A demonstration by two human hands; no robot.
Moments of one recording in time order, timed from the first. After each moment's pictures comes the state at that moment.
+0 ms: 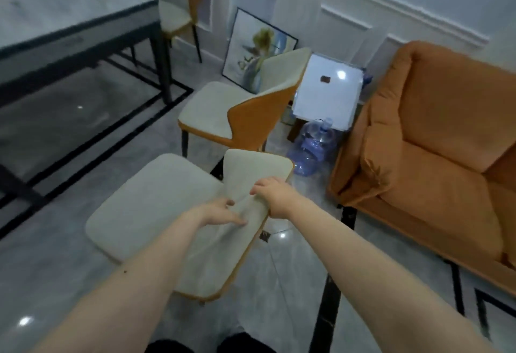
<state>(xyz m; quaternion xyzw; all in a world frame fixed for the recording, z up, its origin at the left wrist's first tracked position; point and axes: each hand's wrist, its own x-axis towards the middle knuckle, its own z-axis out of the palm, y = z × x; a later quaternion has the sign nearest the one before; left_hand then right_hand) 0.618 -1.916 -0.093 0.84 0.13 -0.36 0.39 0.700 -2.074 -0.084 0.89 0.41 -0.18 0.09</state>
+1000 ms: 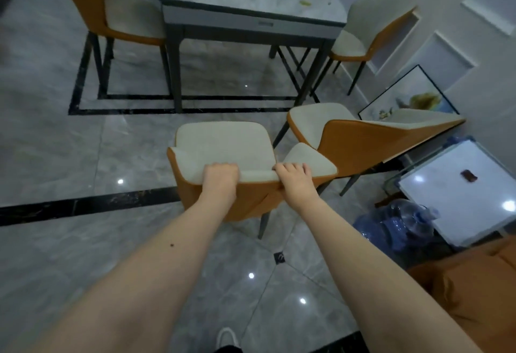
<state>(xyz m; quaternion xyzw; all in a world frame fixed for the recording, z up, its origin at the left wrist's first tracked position) 0.555 -2.036 -0.122 0.87 0.48 -0.11 0.05 0.716 -2.117 -0.113 0.78 0.62 -0.09 0.03</state>
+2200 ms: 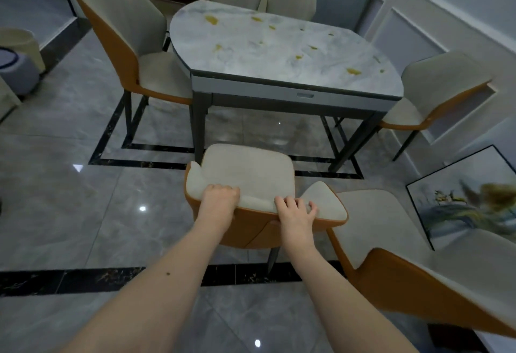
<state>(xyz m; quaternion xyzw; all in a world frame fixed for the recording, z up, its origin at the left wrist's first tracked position) 0.660 -1.696 -0.127 0.86 0.50 -0.09 0.01 0.814 -1.780 -0.134 0.78 0.62 0.01 -0.01</state>
